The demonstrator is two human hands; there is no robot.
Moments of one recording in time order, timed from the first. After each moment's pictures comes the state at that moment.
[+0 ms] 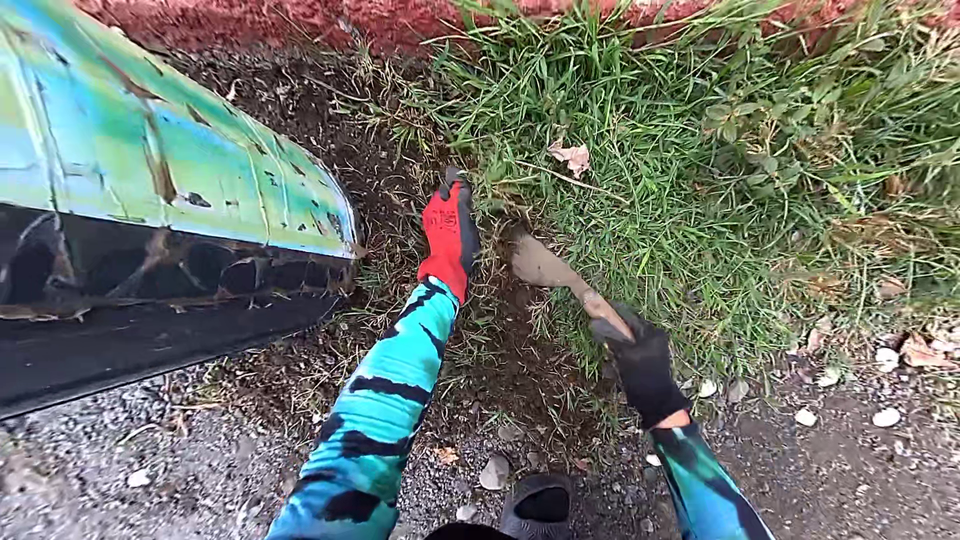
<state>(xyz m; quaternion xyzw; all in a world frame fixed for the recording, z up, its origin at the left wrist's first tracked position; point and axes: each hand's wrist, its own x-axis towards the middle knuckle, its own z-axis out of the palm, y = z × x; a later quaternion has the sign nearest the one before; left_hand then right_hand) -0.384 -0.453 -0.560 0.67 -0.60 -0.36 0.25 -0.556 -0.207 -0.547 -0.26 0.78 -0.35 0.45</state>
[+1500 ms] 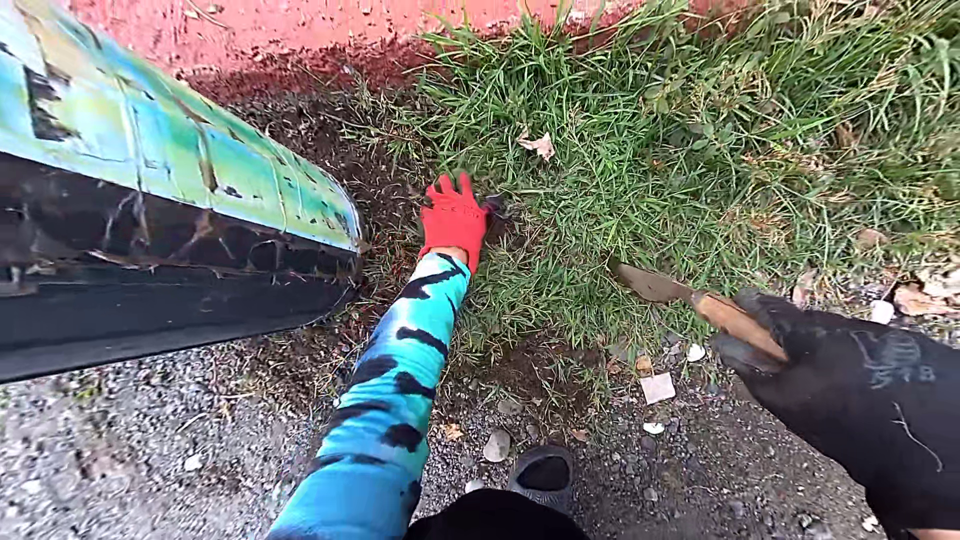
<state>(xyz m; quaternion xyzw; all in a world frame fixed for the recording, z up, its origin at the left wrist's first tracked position) -0.410 -0.446 -0.551 0.62 -0.77 -0.08 -0.10 -0.650 -0.113 -0.386 -0.56 0.82 0.01 0.11</state>
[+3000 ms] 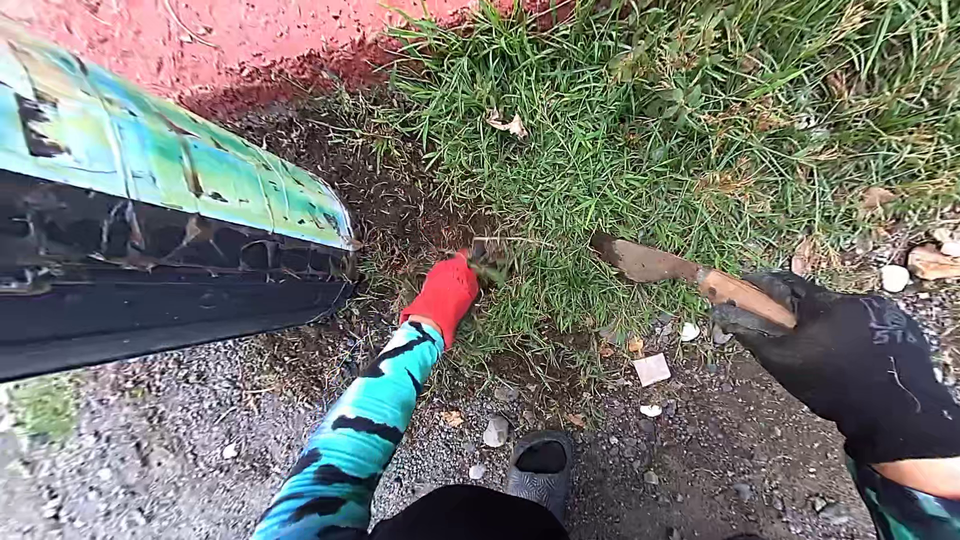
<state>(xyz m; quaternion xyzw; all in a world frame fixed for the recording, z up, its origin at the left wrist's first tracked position) -0.355 -0.329 -0.533 0.59 -0.77 -0.18 -0.18 -0.685 -0.085 -0.420 -0.45 0.86 -0.06 0.23</state>
